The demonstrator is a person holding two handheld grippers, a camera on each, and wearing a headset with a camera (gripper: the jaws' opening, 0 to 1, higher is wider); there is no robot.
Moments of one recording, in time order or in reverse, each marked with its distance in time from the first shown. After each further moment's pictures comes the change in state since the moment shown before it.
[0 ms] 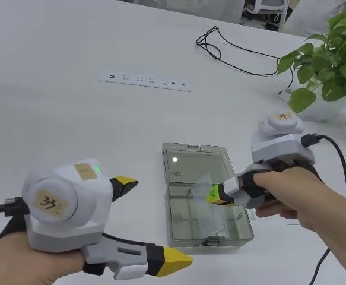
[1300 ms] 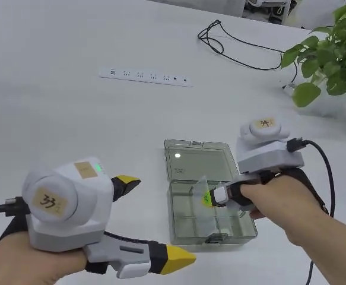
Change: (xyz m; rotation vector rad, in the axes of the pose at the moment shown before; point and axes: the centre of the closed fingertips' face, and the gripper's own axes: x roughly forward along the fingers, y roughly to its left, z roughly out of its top) left arm 0.003 0.002 -0.001 -0.016 0.003 -0.001; right arm 0.016 0.001 0.001 -0.193 -0.043 -0.098
